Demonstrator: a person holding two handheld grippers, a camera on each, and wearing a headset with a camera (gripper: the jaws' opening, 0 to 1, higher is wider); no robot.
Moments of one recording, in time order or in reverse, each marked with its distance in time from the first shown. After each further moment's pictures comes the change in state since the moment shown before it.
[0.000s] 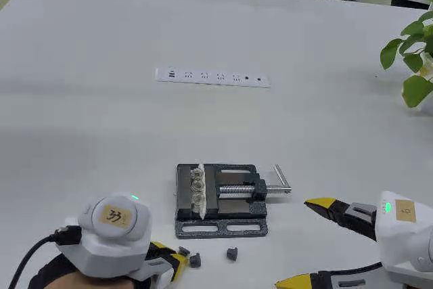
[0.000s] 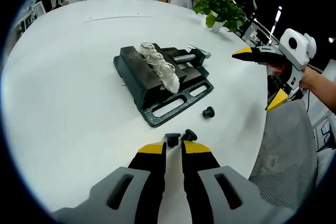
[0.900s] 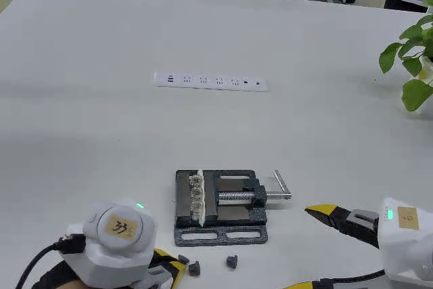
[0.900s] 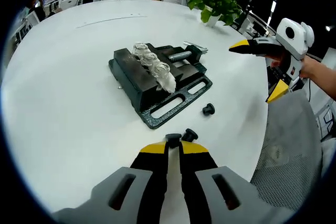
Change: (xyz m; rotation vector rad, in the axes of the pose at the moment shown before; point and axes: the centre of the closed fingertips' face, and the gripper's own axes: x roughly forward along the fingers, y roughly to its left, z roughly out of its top) left arm 0.003 0.001 -0.002 0.087 0.028 0.001; right arm -0.001 -0.002 -0.001 0.000 0.003 0.003
